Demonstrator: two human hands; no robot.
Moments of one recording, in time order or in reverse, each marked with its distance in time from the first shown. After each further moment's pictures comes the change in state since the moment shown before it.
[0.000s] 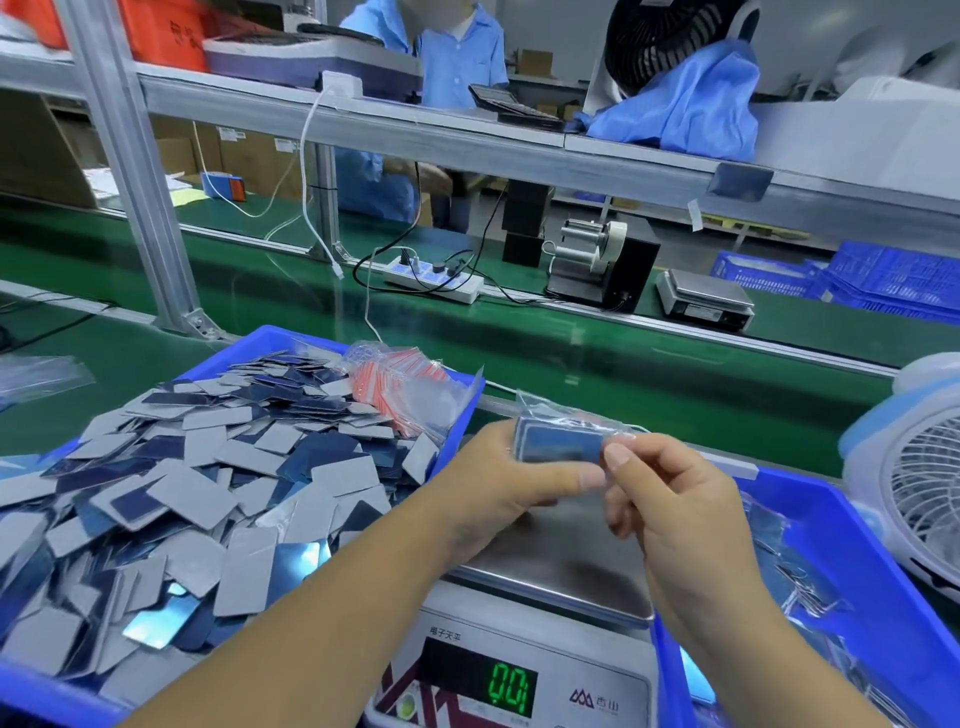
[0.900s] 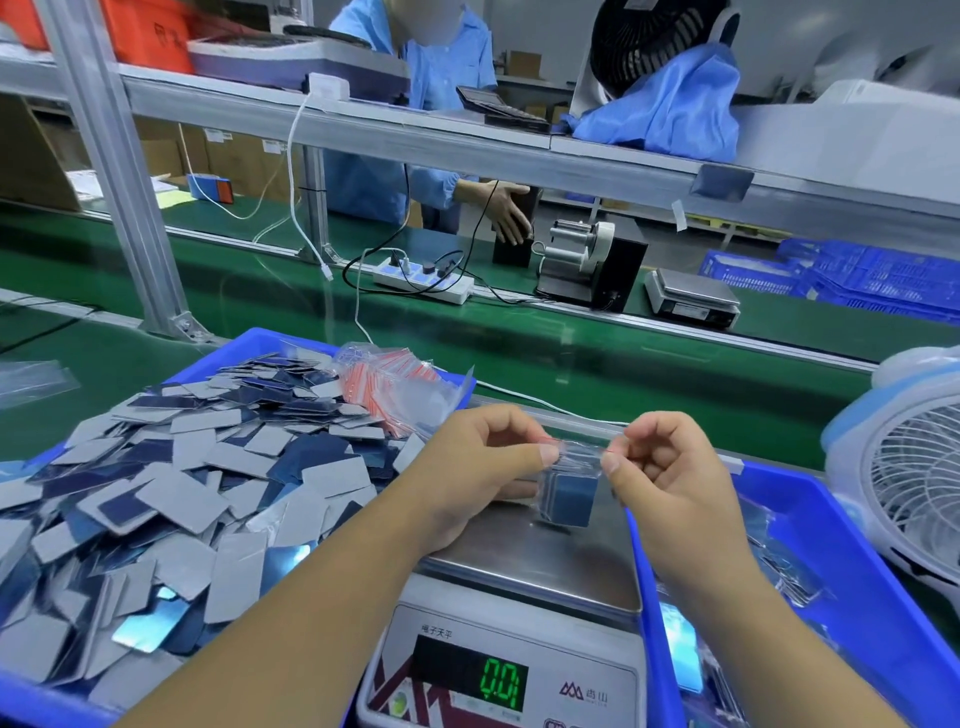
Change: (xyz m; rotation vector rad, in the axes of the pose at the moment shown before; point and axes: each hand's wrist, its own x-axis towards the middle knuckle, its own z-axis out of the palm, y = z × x) left_hand 0.003 0.005 -0.008 0.025 0.188 -0.067; right_hand 0.014 0.008 -0.018 -0.155 -0.055 -0.182
